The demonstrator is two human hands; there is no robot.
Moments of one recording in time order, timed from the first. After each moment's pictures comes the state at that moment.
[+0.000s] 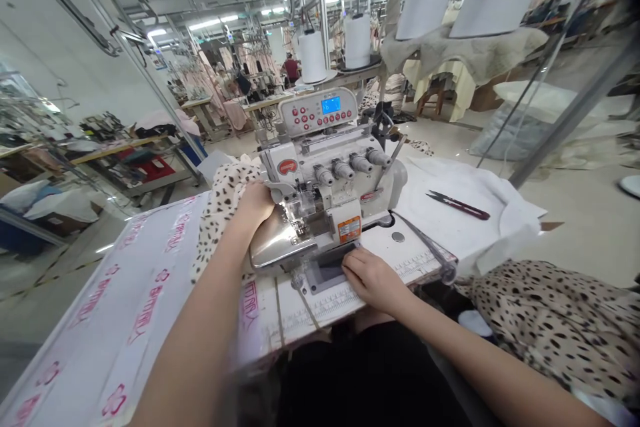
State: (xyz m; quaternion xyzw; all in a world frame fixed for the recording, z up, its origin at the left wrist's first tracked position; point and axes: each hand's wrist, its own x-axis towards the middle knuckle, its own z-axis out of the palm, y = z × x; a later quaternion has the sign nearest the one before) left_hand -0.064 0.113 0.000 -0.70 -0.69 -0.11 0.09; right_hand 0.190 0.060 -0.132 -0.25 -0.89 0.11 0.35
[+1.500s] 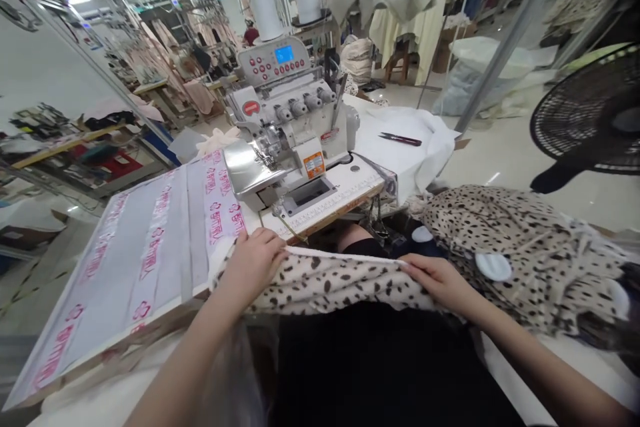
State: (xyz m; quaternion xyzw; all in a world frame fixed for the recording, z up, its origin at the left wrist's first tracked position) left_hand 0.005 -0.113 -0.056 -0.84 -0.54 -0.02 0.05; right_hand 0.343 -0.107 -0.166 -0.44 -0.75 0.41 0.27
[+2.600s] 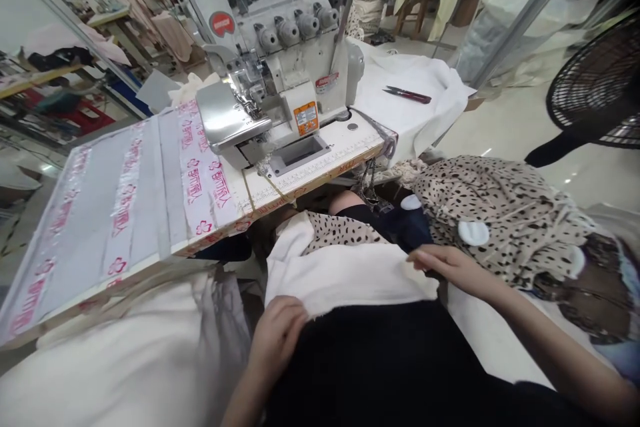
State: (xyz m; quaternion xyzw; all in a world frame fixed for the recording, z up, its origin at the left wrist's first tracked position) left_hand 0.044 -0.258 -0.196 -0.77 -0.55 -0.29 -0.15; right_hand 0.397 -0.131 -0.201 -0.48 -0.71 0.49 0.11
